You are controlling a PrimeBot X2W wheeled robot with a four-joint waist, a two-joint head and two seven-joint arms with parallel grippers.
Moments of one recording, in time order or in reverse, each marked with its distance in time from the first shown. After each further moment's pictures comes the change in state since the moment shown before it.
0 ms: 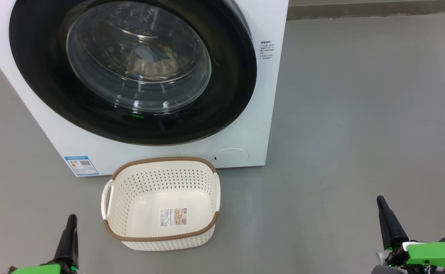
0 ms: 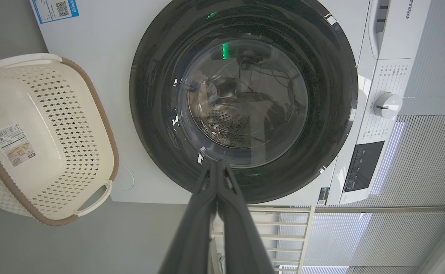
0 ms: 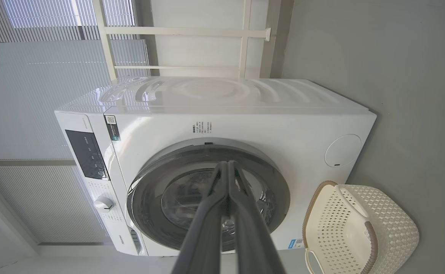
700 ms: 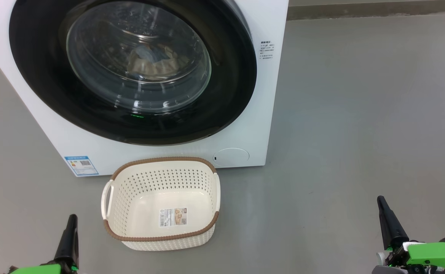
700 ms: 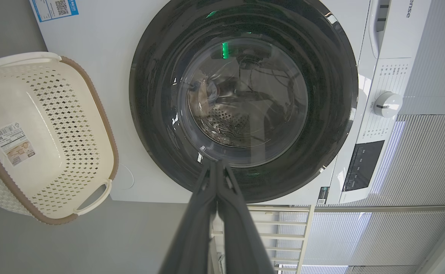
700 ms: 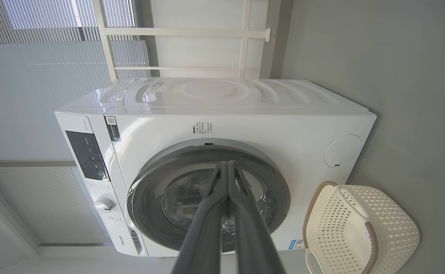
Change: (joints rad) left arm 0.000 -0.002 0.002 0.000 0.000 0.000 0.005; right arm 0.000 0.002 -0.003 0.000 0.000 0.000 0.000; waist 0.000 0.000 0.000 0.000
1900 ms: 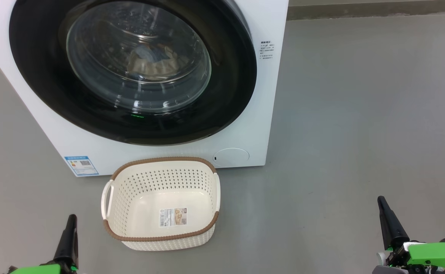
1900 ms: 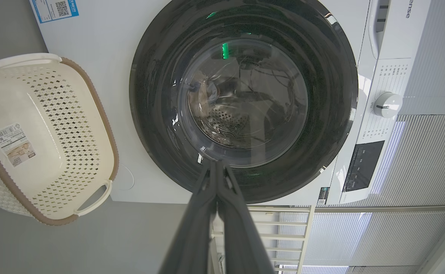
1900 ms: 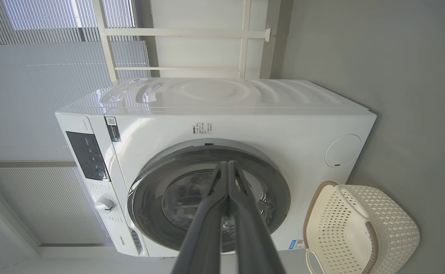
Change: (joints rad) left arm 0.000 -0.001 0.003 0.000 0.003 0.000 0.000; right arm 0.000 0.003 -0.007 0.000 -0.001 0.000 0.007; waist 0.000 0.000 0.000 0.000
